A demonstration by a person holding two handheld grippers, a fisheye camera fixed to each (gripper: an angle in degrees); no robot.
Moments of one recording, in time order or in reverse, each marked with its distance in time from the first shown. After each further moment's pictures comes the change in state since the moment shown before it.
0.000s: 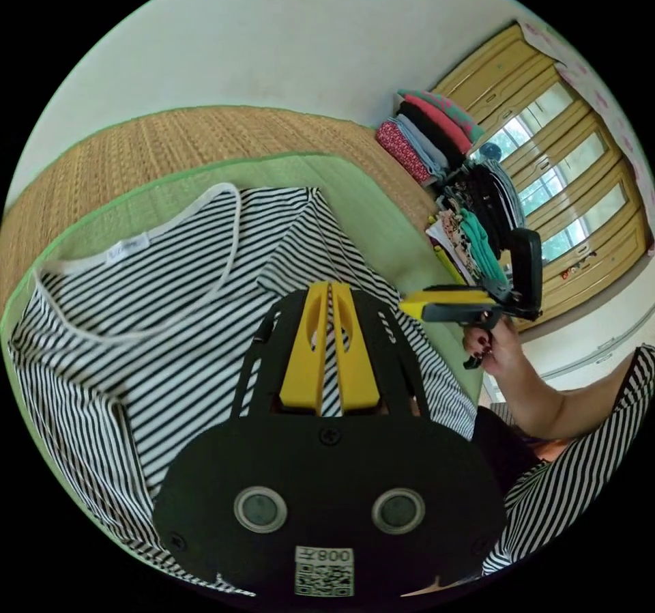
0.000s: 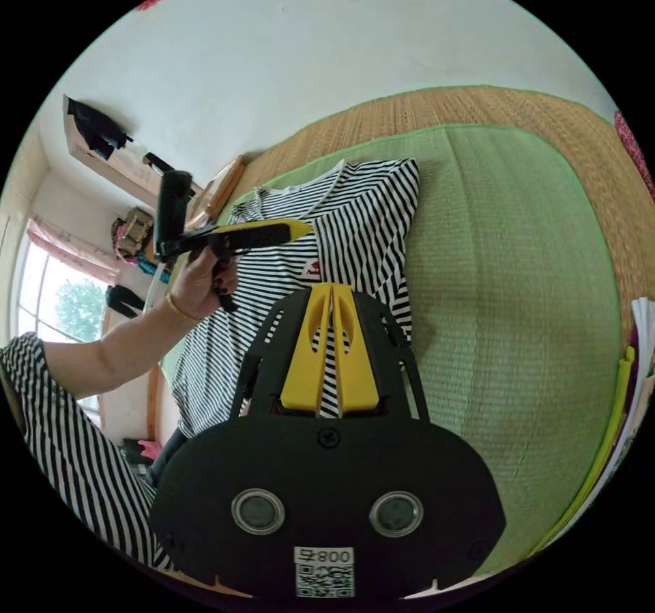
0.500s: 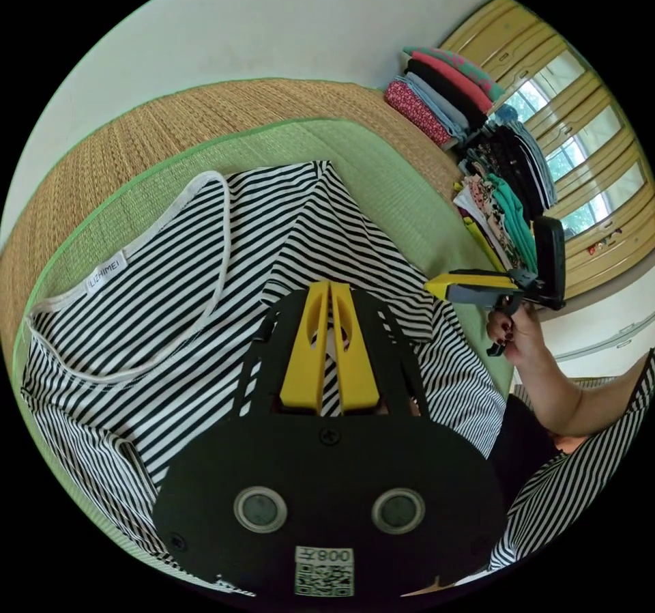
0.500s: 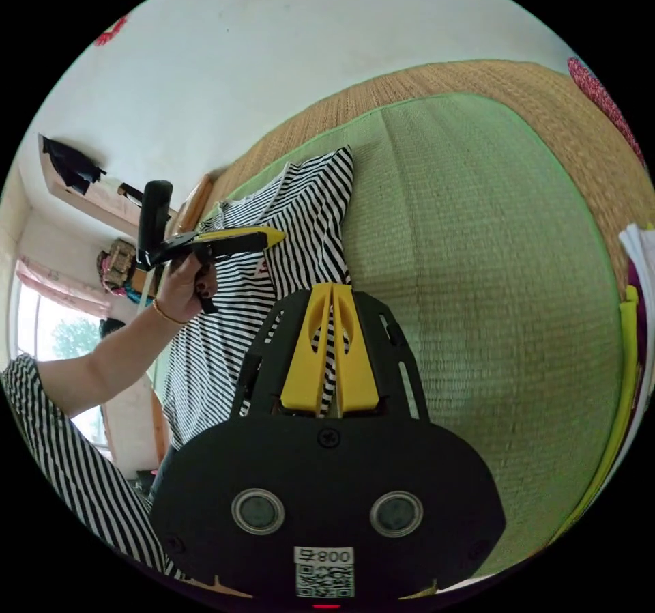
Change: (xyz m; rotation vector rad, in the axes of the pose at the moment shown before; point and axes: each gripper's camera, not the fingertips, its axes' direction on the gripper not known) left arm -0.065 0.002 0.100 -0.071 -0.039 0.024; right arm 0.079 0.086 0.010 0.021 0.060 0.109
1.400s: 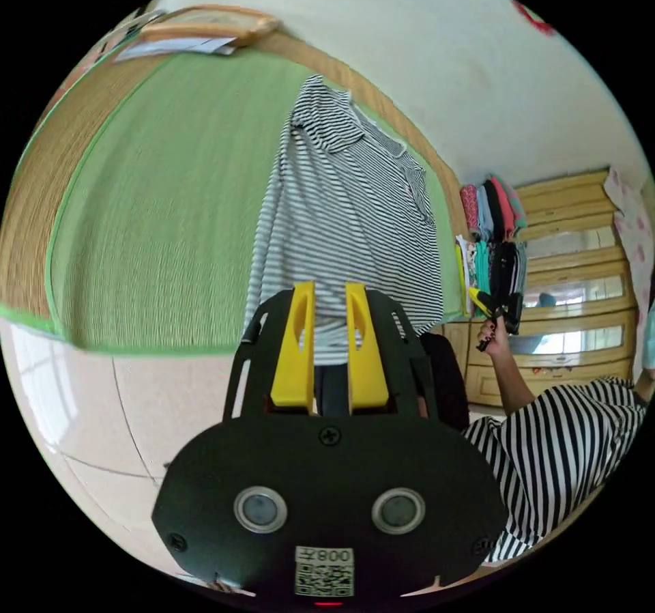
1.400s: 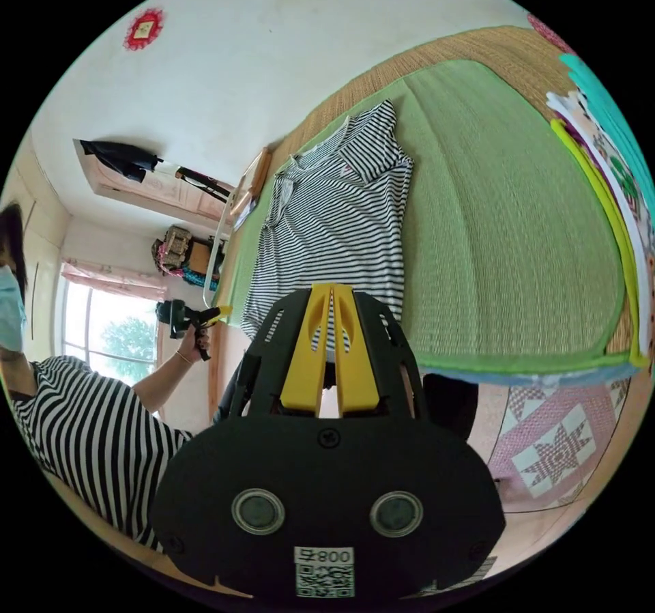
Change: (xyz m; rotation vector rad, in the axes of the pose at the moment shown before) left arm -0.112 0.455 0.023 0.192 0.105 -0.764; right arm -0.014 0.309 -0.102 -0.091 -0.213 0.105
